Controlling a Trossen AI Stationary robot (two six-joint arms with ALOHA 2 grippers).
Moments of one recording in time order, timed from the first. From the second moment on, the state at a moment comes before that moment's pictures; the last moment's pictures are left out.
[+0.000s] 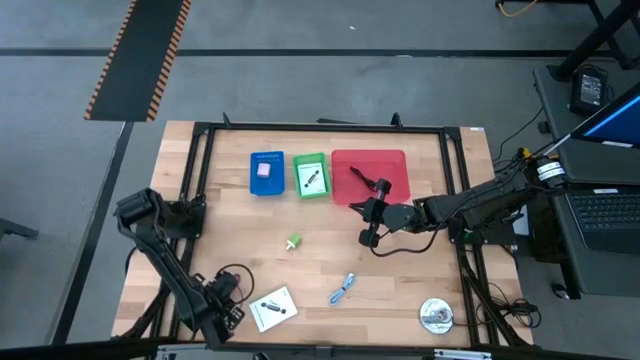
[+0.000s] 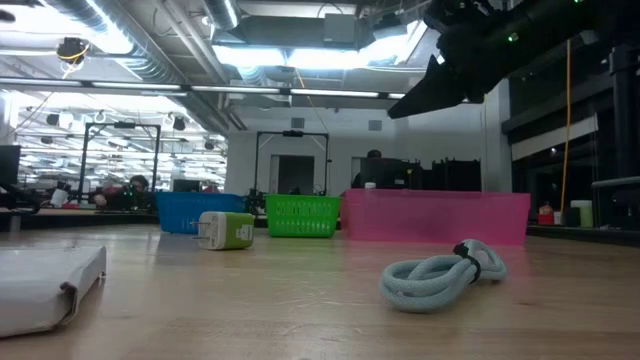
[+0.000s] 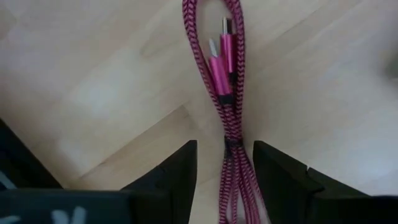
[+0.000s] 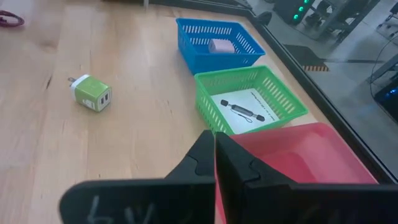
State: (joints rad) left arm -1.01 1.83 1.11 -0.94 -0.05 -1.99; right arm 0.24 1.35 0.68 0.14 0.60 0.05
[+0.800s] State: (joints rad) left arm -1.01 1.82 1.11 -0.88 -0.05 -1.81; right arm 0.24 1.36 0.68 0.13 0.60 0.07
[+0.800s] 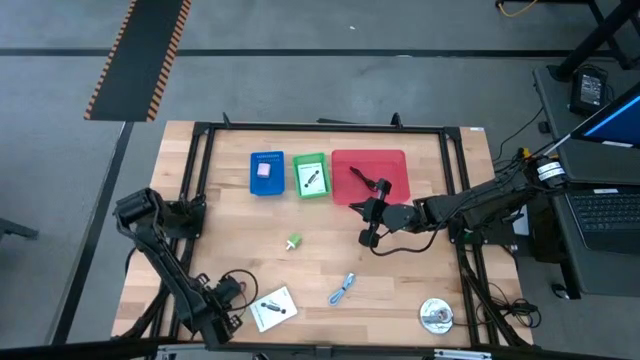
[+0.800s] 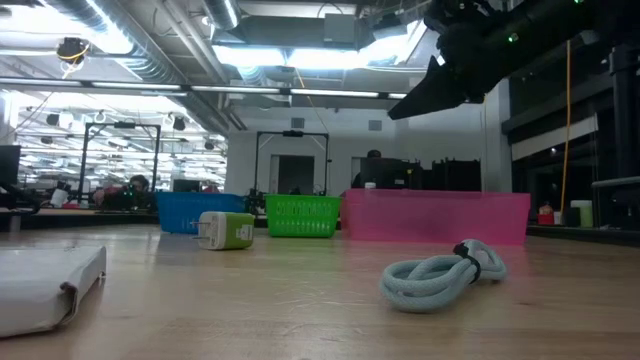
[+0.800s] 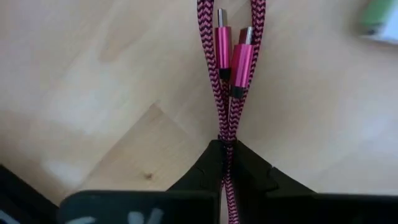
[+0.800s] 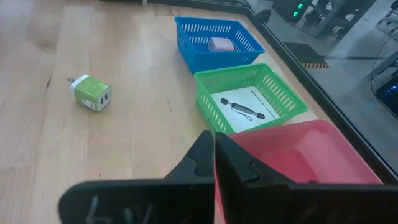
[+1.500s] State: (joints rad) left arm -1.01 1.59 1.11 -0.98 -0.45 -1.56; right arm 0.24 1.35 0.68 0.13 0.60 0.05
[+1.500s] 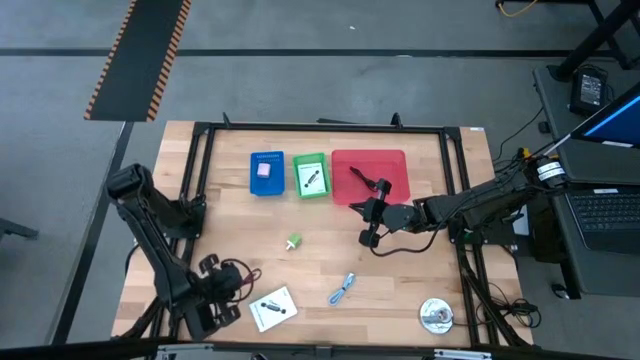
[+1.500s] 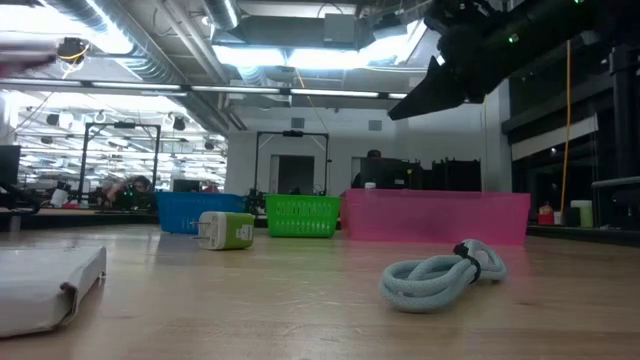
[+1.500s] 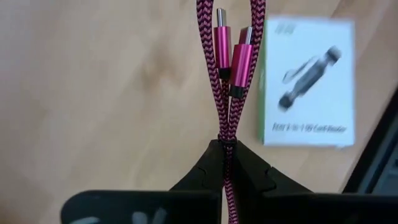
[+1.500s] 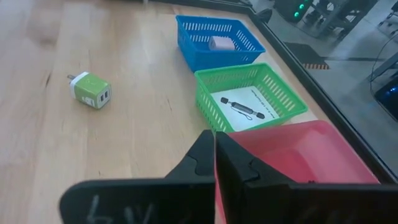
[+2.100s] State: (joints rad) left arm -1.07 1.34 0.87 -0.97 -1.01 -1.42; right arm 0.34 1.30 0.68 0.19 0.60 0.00
